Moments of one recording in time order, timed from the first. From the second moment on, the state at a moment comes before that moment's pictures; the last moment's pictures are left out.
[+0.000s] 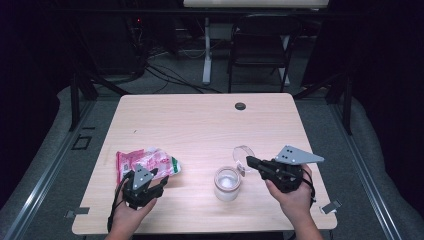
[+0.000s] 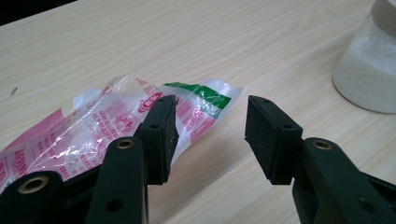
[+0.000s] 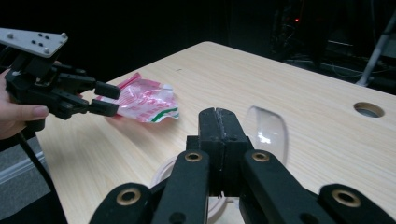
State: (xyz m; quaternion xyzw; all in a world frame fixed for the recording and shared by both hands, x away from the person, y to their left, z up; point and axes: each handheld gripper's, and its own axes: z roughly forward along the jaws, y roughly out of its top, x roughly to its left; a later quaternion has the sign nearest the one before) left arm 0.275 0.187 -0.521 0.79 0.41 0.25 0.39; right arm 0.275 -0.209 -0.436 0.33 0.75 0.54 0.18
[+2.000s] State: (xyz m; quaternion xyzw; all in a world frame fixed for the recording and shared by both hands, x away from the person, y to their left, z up) left arm 0.273 0.189 -0.524 0.79 0.41 0.26 0.38; right arm 0.320 -0.225 -0.485 0.41 0.75 0.49 0.18
